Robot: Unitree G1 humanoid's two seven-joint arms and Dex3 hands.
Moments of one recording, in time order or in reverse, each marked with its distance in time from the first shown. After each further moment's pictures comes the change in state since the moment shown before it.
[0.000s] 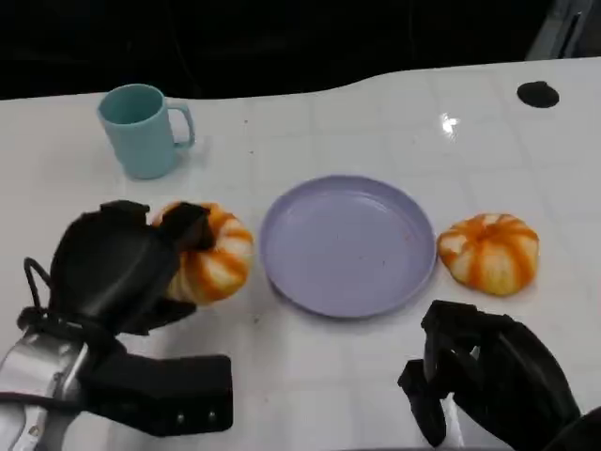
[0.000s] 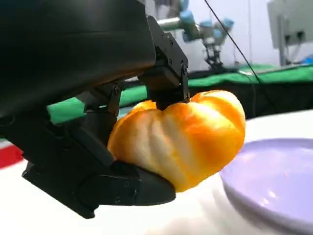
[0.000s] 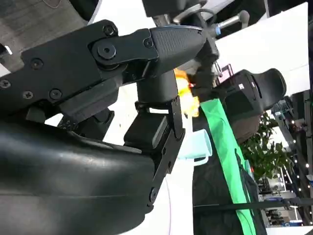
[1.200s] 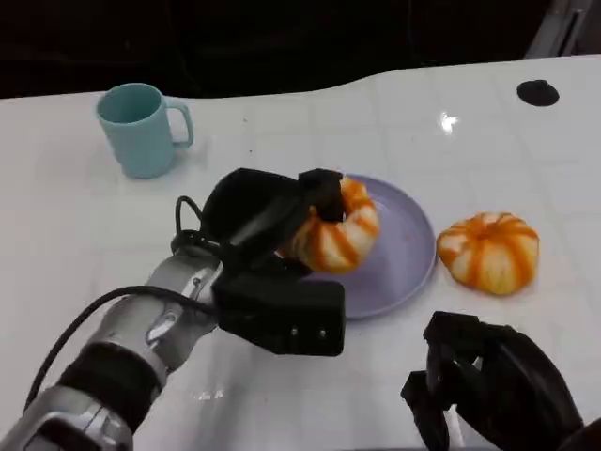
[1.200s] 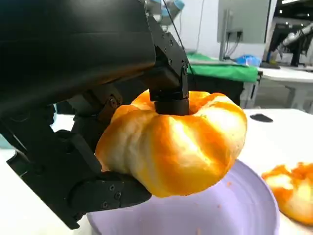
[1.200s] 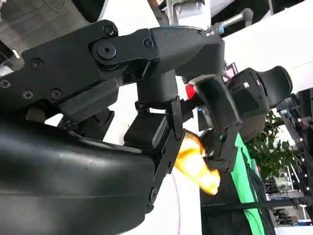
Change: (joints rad) left arm -0.488 -0.329 -0.169 0.721 -0.140 -0.261 0.058; right arm 0.026 -0.006 0.002 -0.002 -0.002 0.001 0.006
